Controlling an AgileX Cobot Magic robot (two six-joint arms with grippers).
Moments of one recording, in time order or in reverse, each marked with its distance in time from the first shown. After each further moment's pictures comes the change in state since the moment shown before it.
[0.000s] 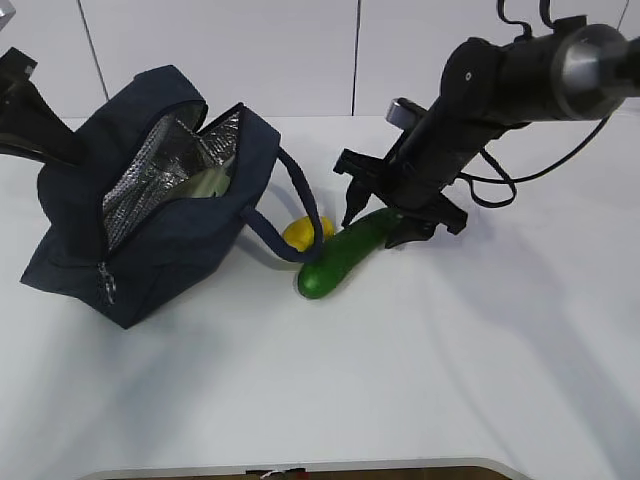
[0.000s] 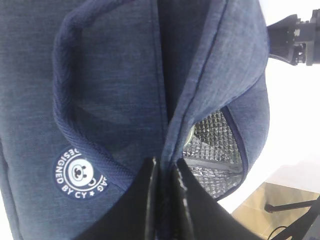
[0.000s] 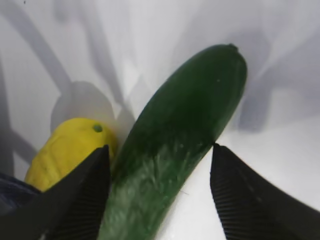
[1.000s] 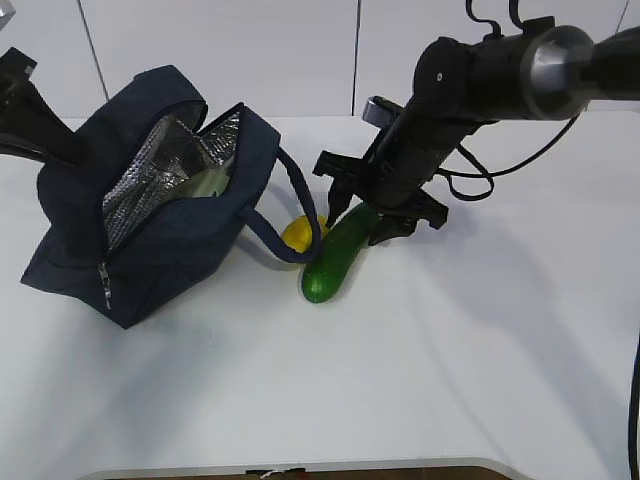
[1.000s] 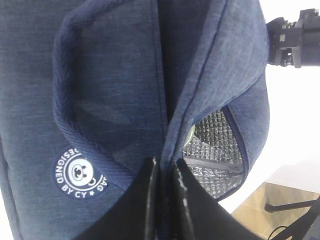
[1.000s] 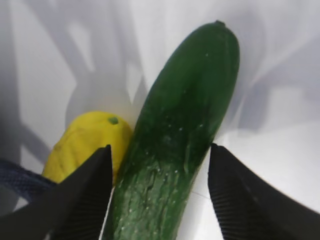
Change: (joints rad) left arm 0.000 0.000 0.000 0.002 0.000 0.000; right arm 0.041 0.044 -0.077 -0.040 0.032 0.012
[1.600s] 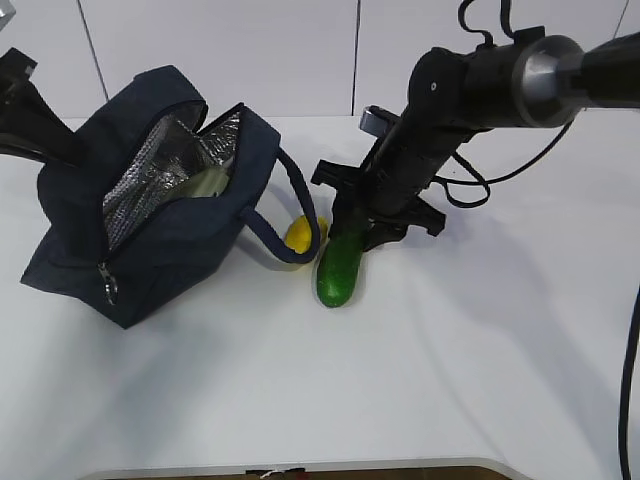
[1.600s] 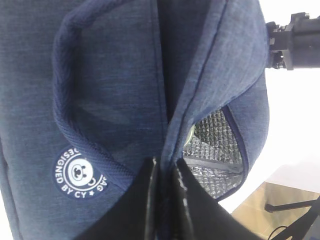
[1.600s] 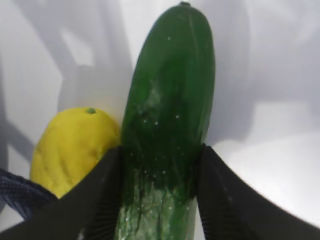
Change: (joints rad) left arm 0.000 0.000 0.000 0.000 0.000 0.000; right arm 0.006 0.020 0.000 -0.003 0.001 0.005
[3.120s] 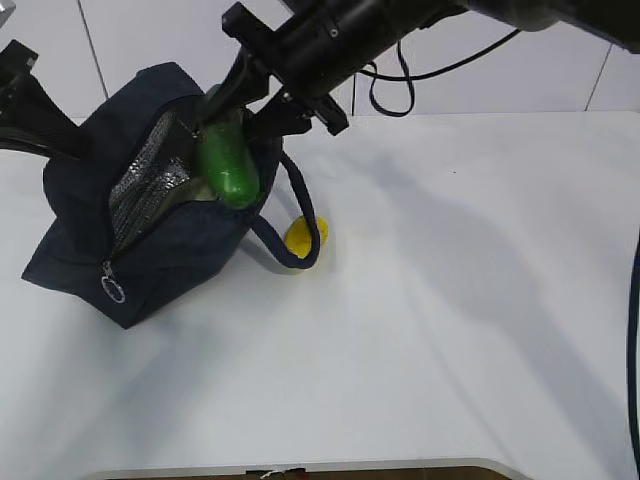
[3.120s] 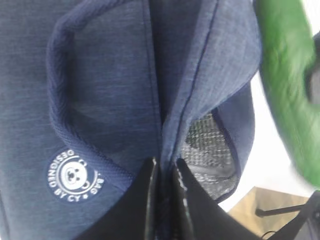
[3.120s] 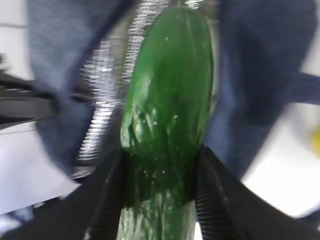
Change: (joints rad) left arm 0.000 0.000 0.000 -0.035 0.000 0.000; right arm 0.006 0.071 -0.513 0.571 0.468 -0.483
